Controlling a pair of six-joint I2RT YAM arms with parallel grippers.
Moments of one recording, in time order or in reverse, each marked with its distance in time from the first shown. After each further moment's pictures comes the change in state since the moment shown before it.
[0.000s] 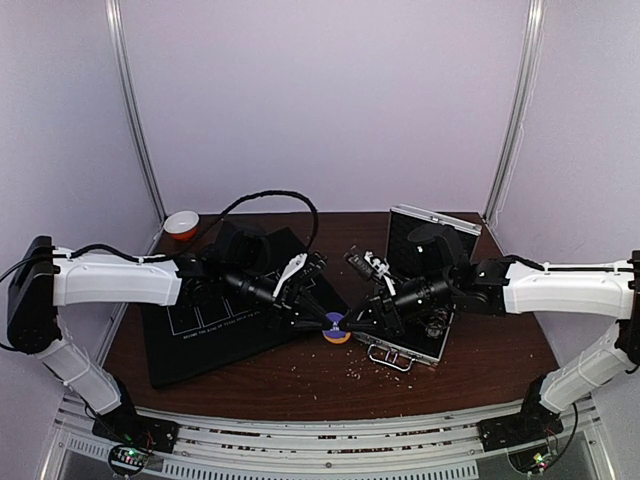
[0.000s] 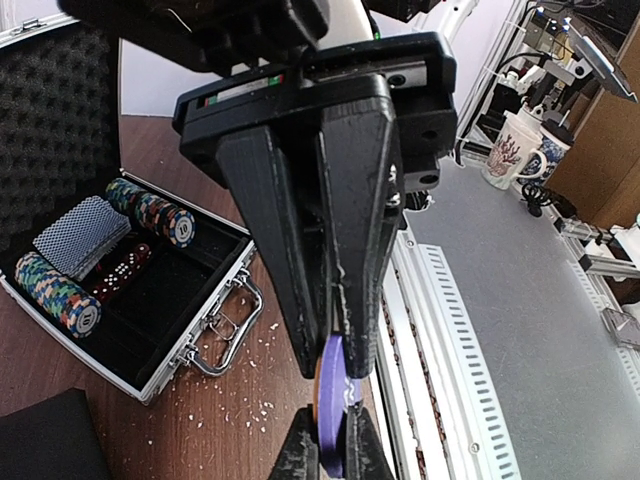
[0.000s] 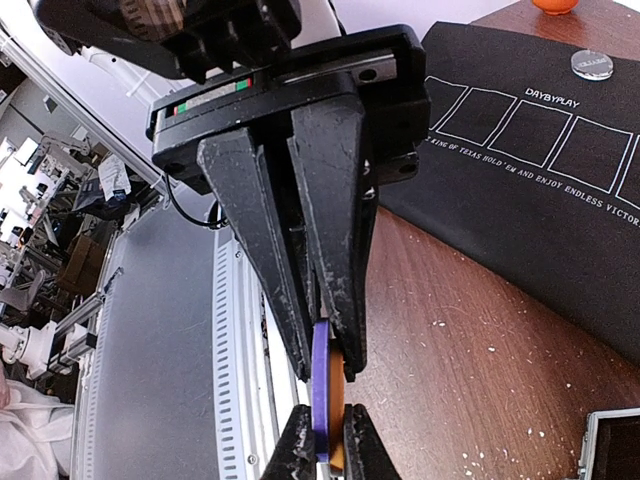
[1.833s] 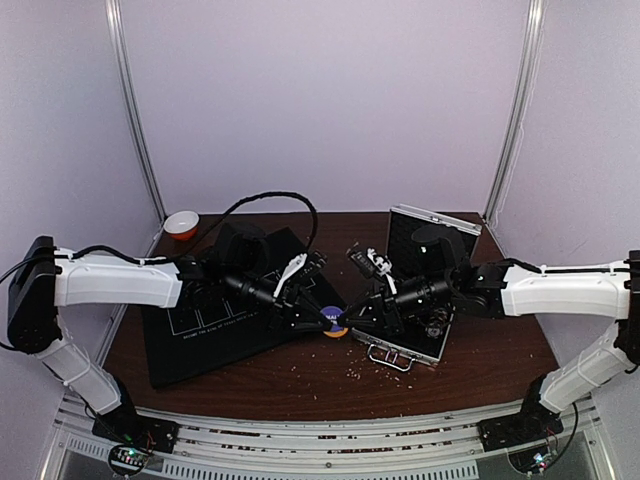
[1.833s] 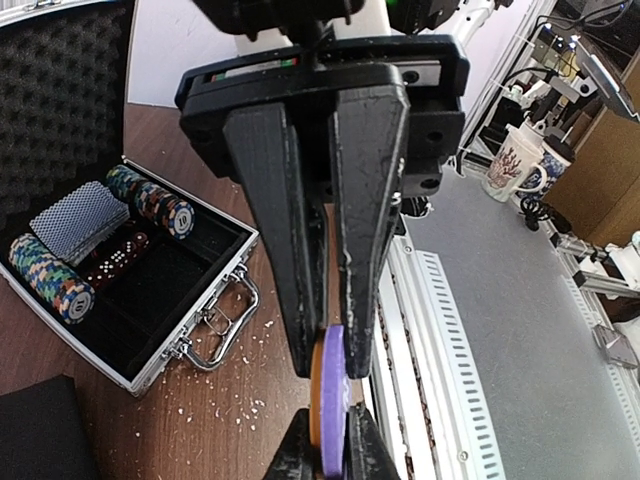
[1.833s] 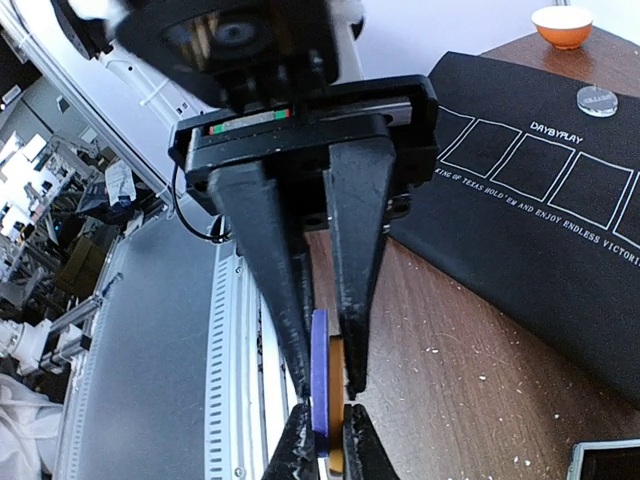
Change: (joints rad) left arm 0.000 0.003 -0.019 0.035 -0.013 -0.077; right arm -0.020 0.006 -0.037 0.120 -0.027 -0.032
